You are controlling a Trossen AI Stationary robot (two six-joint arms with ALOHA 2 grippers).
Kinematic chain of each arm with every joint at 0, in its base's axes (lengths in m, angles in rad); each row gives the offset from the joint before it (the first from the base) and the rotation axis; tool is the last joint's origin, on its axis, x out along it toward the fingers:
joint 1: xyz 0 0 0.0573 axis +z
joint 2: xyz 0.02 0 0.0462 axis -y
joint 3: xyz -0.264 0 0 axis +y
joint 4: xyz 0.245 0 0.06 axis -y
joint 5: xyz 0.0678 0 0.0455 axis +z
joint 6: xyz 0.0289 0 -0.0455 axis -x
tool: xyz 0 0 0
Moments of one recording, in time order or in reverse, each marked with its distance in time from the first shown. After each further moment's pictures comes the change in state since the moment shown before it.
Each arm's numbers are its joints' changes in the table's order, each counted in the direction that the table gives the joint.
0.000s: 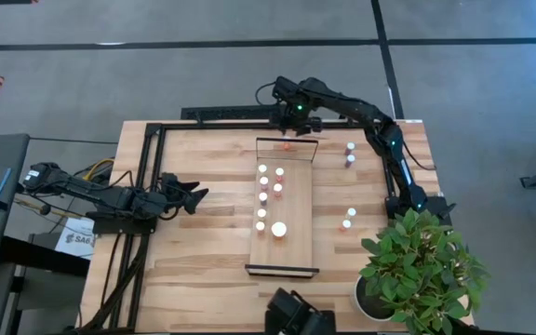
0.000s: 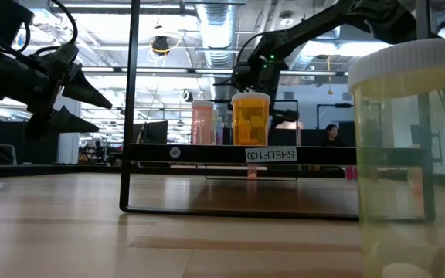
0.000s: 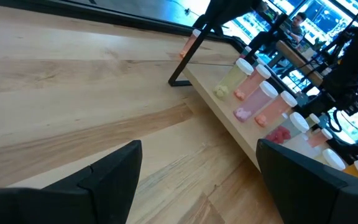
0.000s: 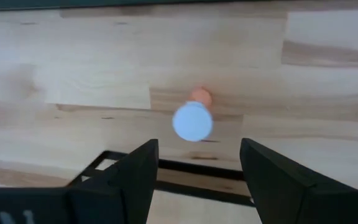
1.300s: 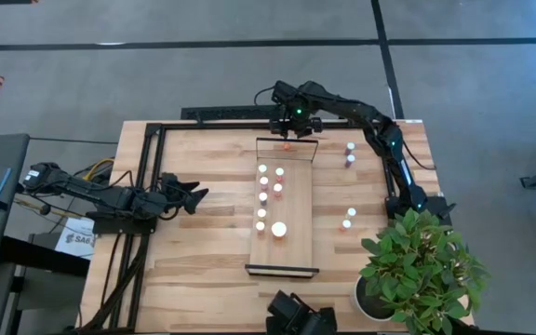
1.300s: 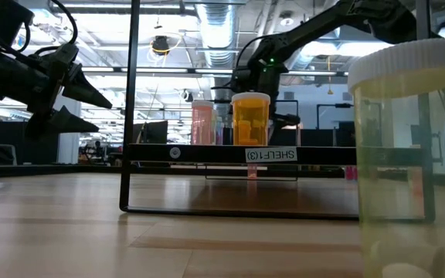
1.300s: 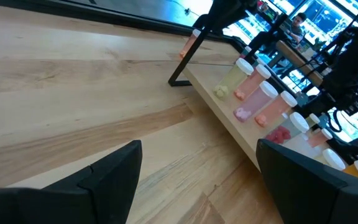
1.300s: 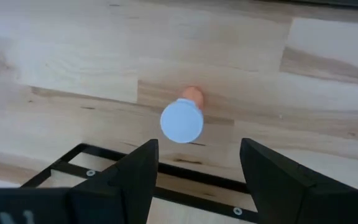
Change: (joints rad) left arm 0.000 0.000 0.000 0.000 0.000 0.000; right arm 0.009 0.002 0.051 0.022 -0.026 0.121
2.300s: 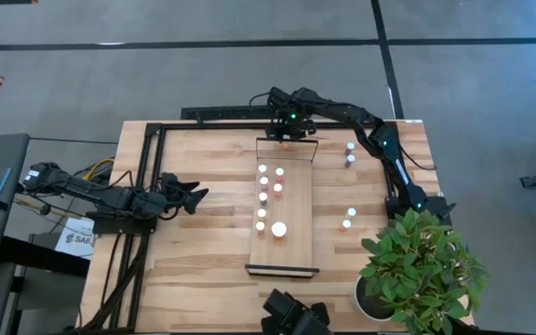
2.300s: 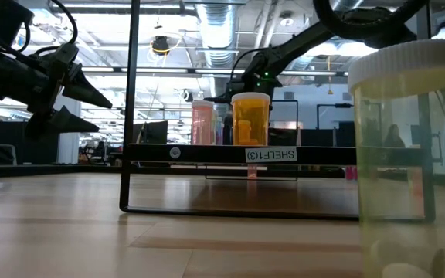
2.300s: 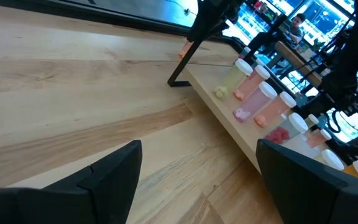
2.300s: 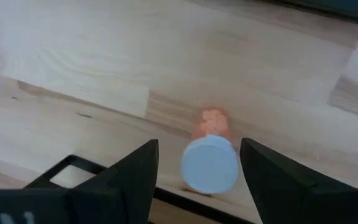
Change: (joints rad) left arm 0.000 0.000 0.001 0.006 0.000 0.000; right arm 0.005 -0.084 -0.004 0.093 0.021 0.113
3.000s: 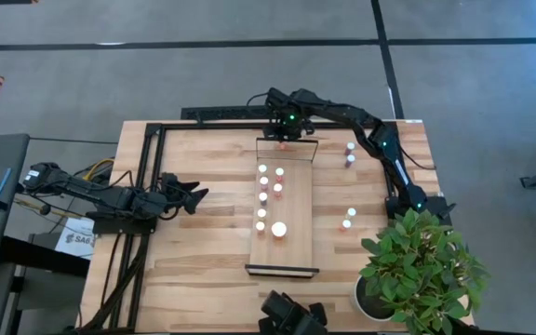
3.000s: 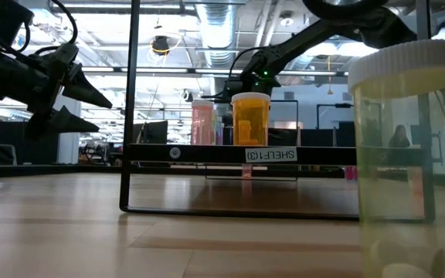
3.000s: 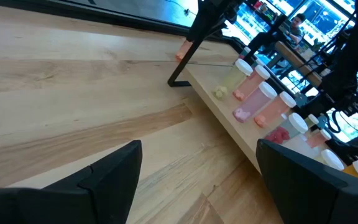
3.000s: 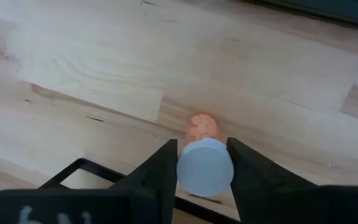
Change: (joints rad) left arm 0.000 0.000 0.000 0.001 0.000 0.000; right arm 0.014 0.000 0.000 0.033 -0.008 -0.003
